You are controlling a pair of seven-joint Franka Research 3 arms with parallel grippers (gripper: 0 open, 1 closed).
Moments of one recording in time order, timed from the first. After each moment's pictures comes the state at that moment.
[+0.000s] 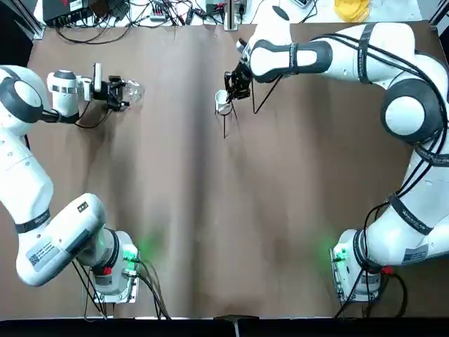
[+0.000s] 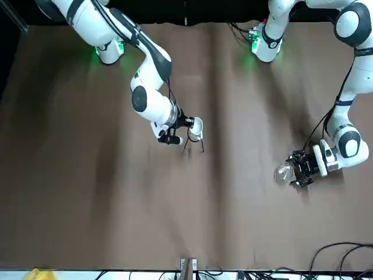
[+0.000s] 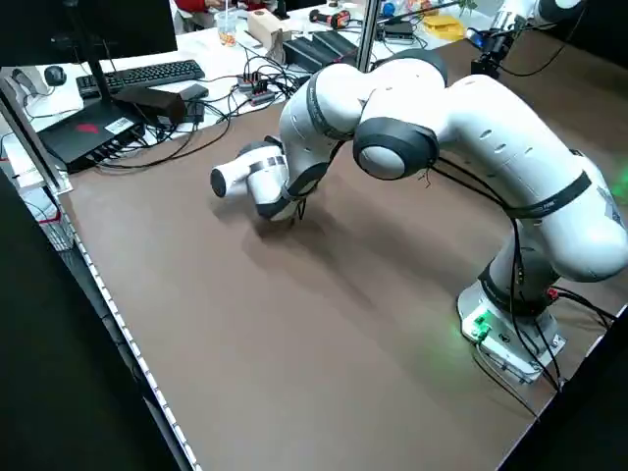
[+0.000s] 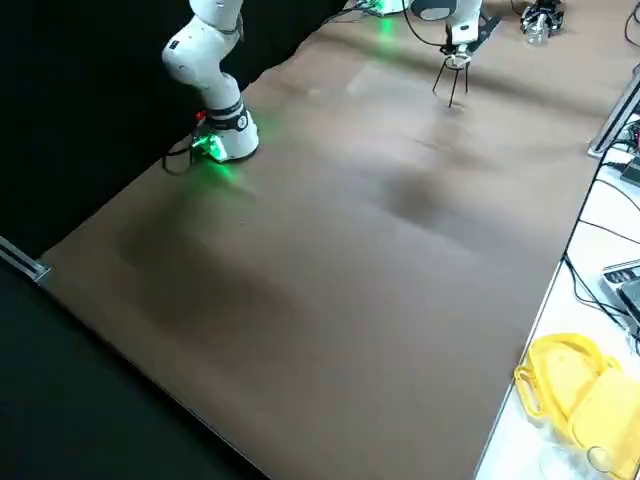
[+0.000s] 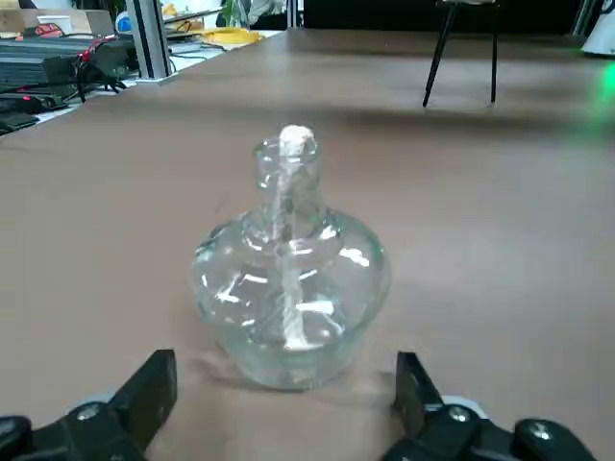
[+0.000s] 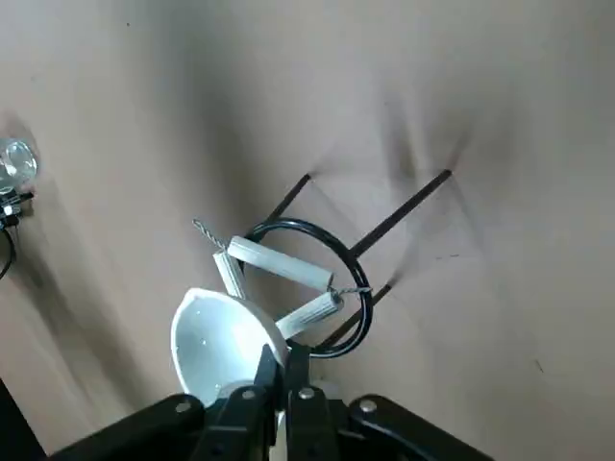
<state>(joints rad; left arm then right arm) 0.69 0.99 -0.35 -1.57 -0.85 1.93 2.43 0.17 0.61 0.64 -1.72 0.23 2.45 0.72</state>
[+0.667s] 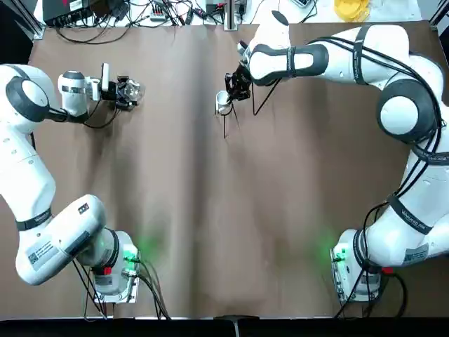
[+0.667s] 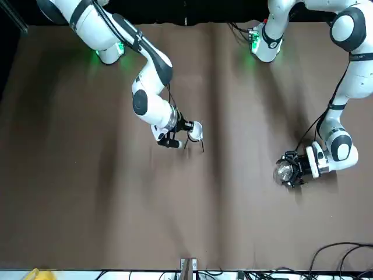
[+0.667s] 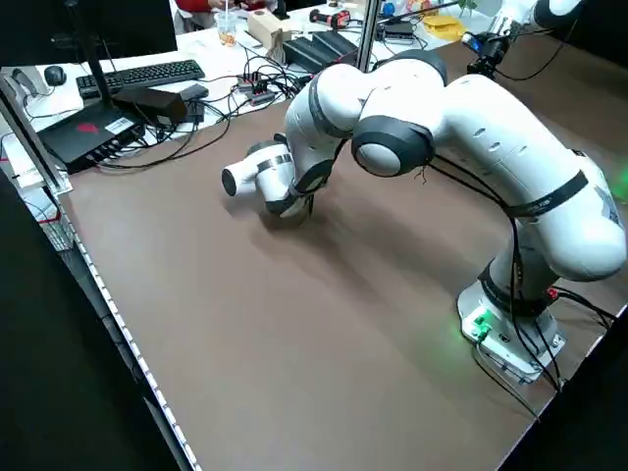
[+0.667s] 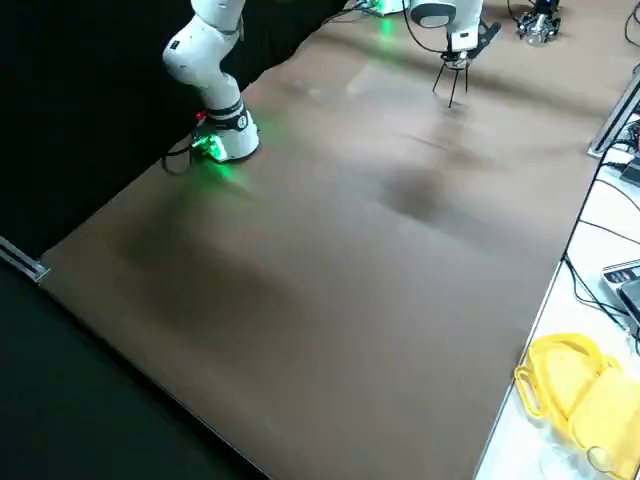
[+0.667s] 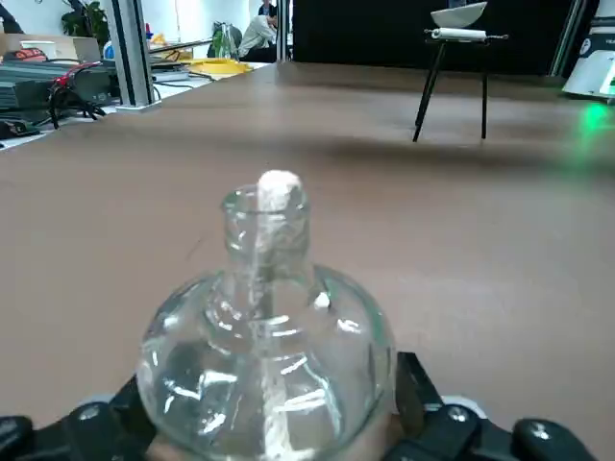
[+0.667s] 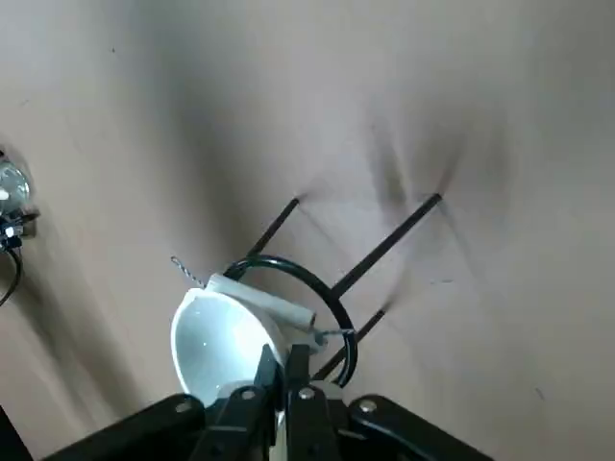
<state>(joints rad) 0.64 1.01 -0.35 -1.57 -0.91 1.89 2.43 0.20 0.63 0.60 -1.72 0.23 2.49 0.73</state>
